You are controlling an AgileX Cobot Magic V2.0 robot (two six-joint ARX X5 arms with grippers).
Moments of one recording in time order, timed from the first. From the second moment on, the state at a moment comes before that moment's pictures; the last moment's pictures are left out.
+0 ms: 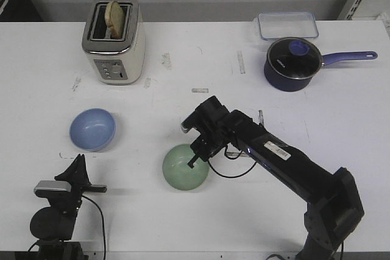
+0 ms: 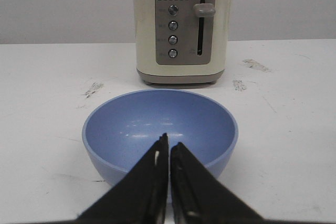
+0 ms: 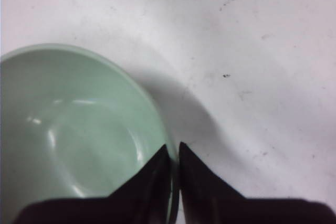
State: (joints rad) left arm 0.01 0.01 0.03 0.09 0.03 0.01; right arm 0.66 1.80 1.43 -0.84 -0.29 -0.13
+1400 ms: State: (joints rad) left arm 0.01 0.01 0.03 0.09 0.03 0.01; right arm -0.09 0.71 0.76 -0.55 -0.12 -0.13
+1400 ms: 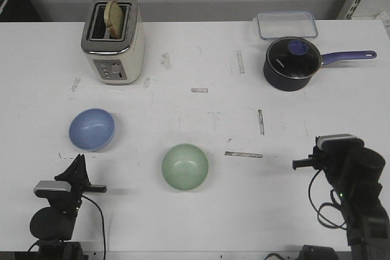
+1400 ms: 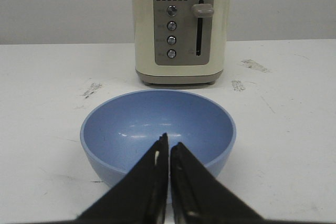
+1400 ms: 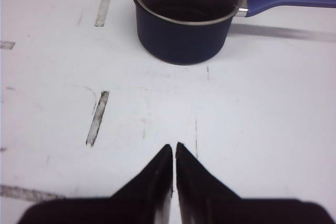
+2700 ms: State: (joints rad) left arm 0.01 0.84 1.11 -0.36 0.00 0.05; right arm -0.03 0.47 0.55 -0.47 -0.16 -0.13
